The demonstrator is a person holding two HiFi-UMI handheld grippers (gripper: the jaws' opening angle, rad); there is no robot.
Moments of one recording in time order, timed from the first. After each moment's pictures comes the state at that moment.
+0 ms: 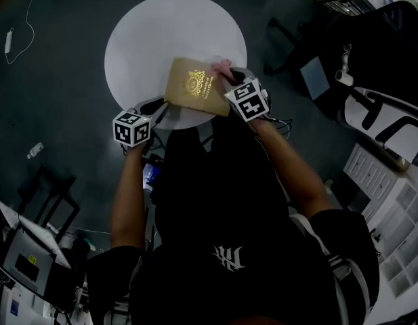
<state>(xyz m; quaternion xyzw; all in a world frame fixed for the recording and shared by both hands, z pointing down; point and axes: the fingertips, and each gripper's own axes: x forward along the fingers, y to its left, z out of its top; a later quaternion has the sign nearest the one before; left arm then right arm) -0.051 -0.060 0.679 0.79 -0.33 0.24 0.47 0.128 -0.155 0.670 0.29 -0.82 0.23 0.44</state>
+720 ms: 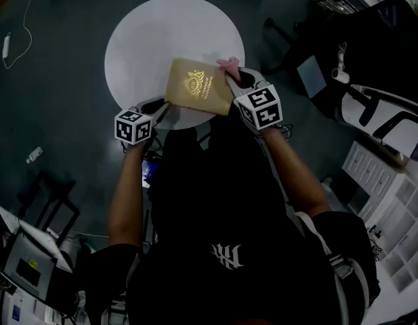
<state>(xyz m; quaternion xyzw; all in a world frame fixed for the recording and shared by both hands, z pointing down) -0.046 -0.058 0.678 0.79 -0.31 0.25 0.47 0.131 -0.164 0.598 0.34 -0.84 0.24 0.34</state>
